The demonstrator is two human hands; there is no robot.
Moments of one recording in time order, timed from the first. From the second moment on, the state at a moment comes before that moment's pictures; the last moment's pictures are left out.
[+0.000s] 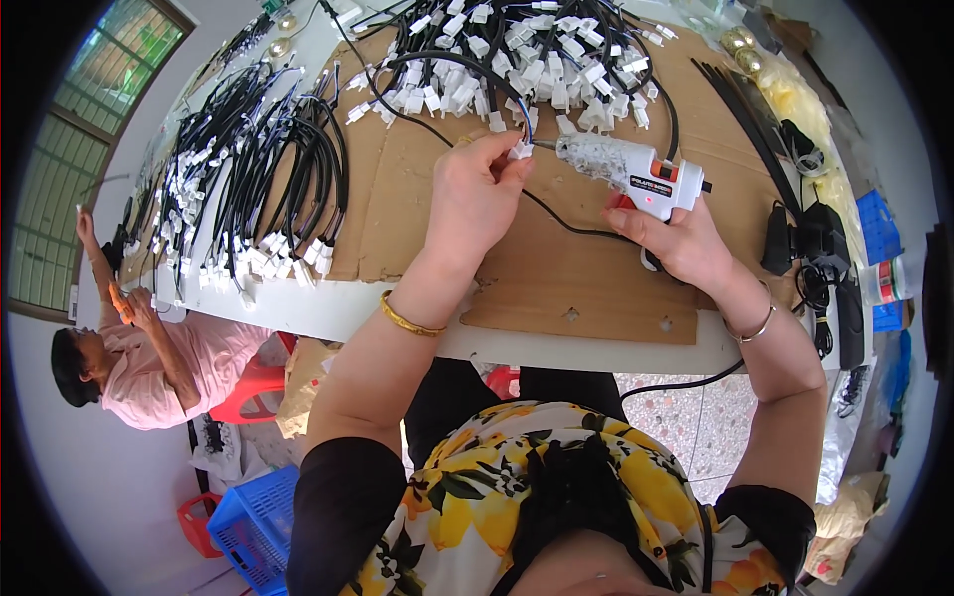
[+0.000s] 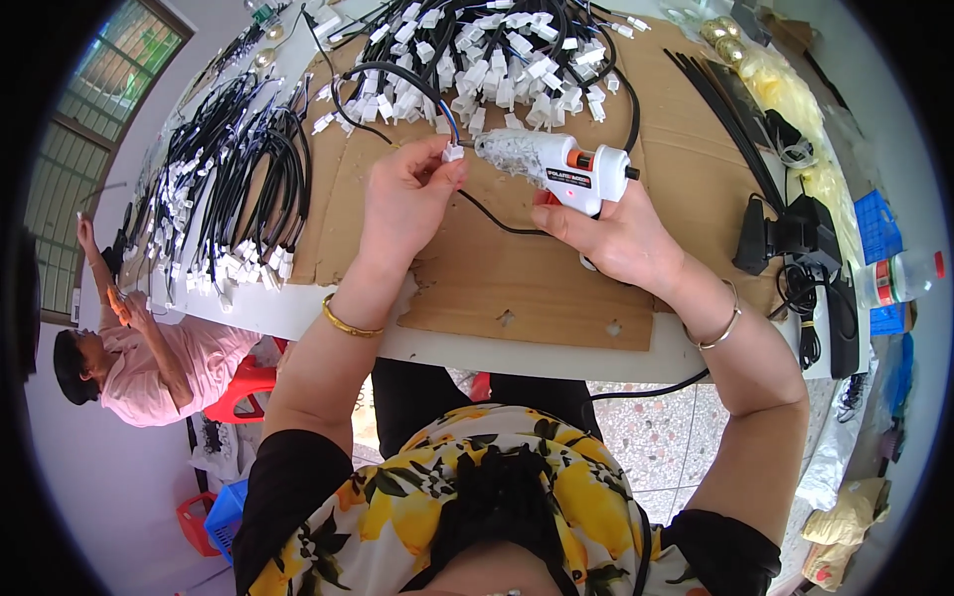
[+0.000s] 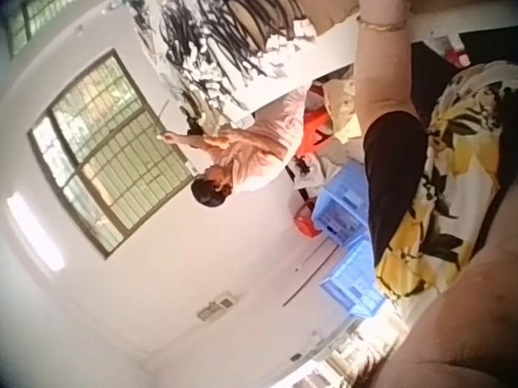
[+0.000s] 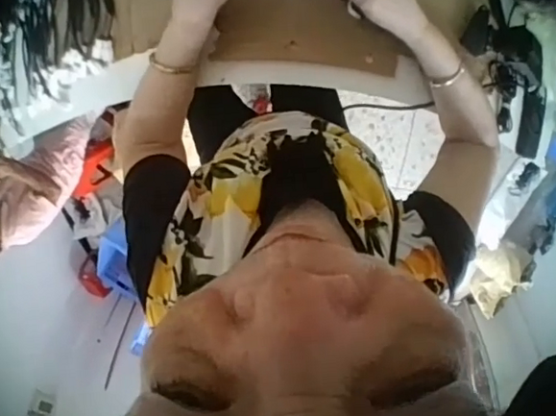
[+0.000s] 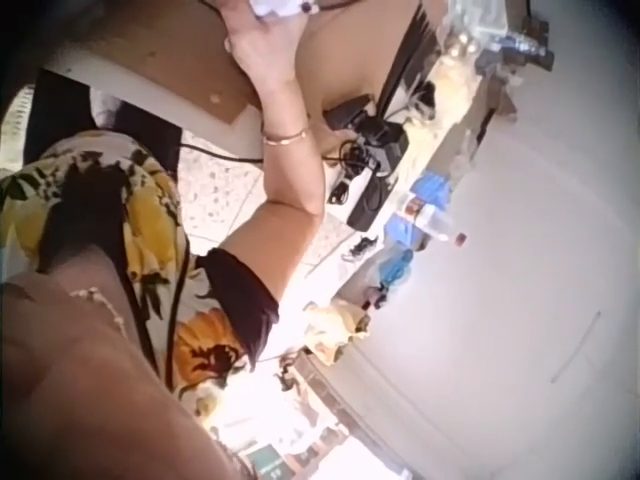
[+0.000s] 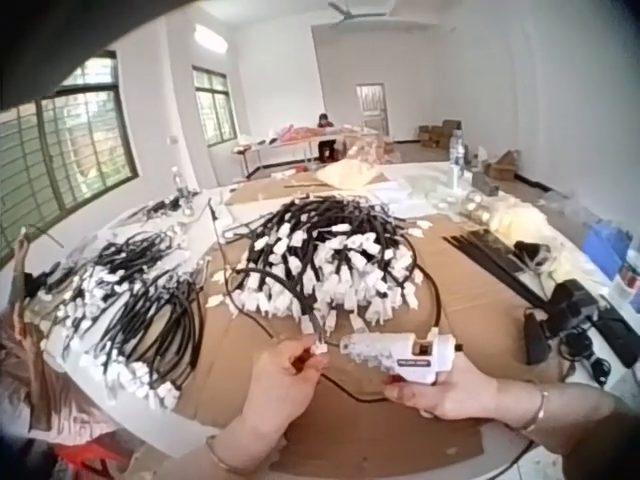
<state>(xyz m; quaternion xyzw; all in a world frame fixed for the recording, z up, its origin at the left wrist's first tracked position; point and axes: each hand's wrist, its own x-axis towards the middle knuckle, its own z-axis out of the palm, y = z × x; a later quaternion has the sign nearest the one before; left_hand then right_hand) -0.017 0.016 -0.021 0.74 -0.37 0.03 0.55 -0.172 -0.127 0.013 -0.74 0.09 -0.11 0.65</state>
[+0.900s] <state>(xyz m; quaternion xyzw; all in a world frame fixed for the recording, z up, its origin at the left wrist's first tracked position) -0.027 0.010 -0.011 0.75 -0.39 0.06 0.54 -0.171 -0.125 0.012 -0.75 0.09 -0.13 0.64</state>
